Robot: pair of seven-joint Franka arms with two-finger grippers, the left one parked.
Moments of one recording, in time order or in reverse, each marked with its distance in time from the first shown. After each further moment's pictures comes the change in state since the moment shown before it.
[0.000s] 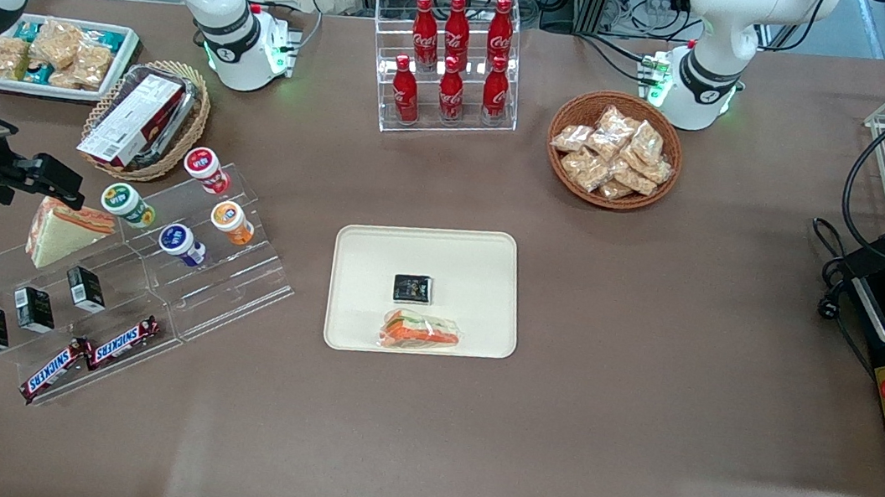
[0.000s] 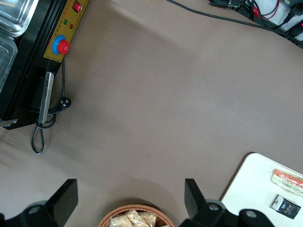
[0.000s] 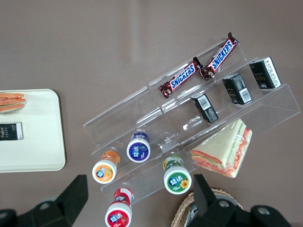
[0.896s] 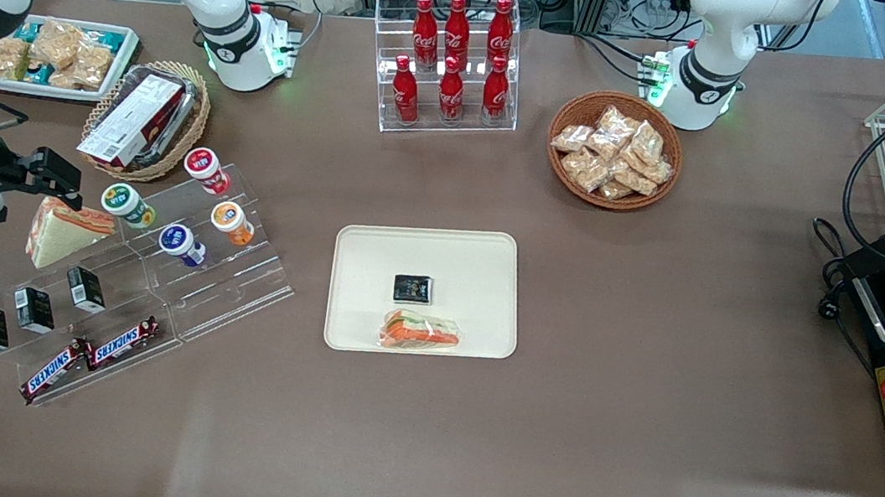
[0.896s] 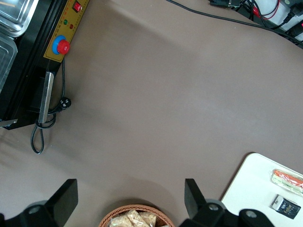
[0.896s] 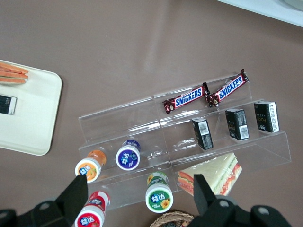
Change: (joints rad) arm -0.001 -0.039 -0.003 -0.083 0.000 0.103 -0.279
